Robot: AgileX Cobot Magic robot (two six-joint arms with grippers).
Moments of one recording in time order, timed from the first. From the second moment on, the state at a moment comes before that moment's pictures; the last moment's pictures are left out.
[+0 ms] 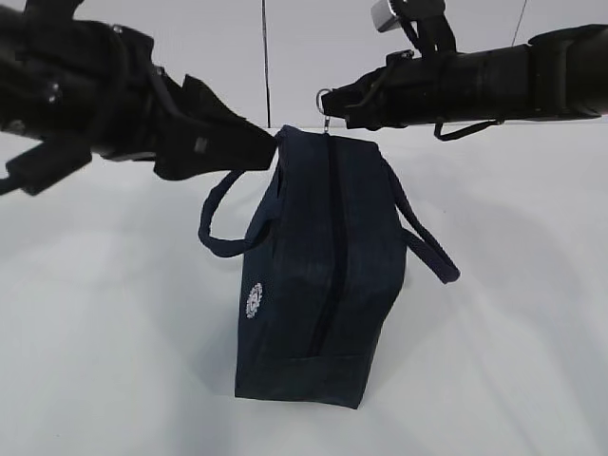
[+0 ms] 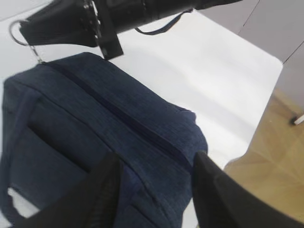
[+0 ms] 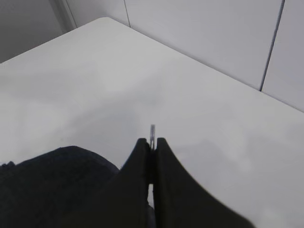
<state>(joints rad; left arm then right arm) -0.56 1.35 -0.99 -0.98 0.51 0.89 0.24 1.96 -1.37 1.69 0.64 -1.89</state>
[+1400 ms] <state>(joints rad) -0.56 1.98 -1.77 -0.34 1.14 0.12 0.24 1.96 -1.37 1.69 0.66 -1.88</state>
